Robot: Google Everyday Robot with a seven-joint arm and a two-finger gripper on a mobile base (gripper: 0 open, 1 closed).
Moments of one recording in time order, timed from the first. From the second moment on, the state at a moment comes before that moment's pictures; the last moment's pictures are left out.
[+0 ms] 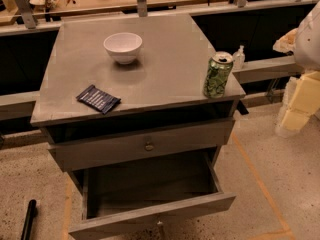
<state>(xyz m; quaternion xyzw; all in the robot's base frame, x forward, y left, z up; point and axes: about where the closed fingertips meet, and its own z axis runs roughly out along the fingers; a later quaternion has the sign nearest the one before) 0.438 -0.217 0.976 -0.60 0.78 -0.03 0.16</state>
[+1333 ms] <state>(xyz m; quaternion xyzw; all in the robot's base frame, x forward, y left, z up) 0.549 -0.195 0.950 -0.55 0.78 0.02 0.30</state>
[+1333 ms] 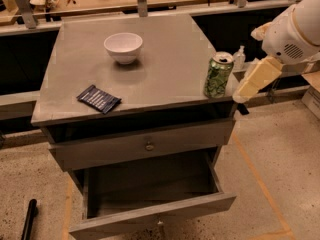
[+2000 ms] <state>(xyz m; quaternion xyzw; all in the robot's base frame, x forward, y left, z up) 0.614 -0.162 0.940 -0.50 0.75 0.10 0.41</state>
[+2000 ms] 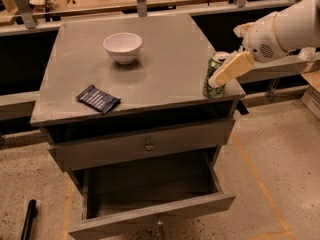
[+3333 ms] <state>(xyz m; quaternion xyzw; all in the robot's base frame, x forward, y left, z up) 0.616 -0.167 0.917 -0.49 0.77 0.13 0.40</state>
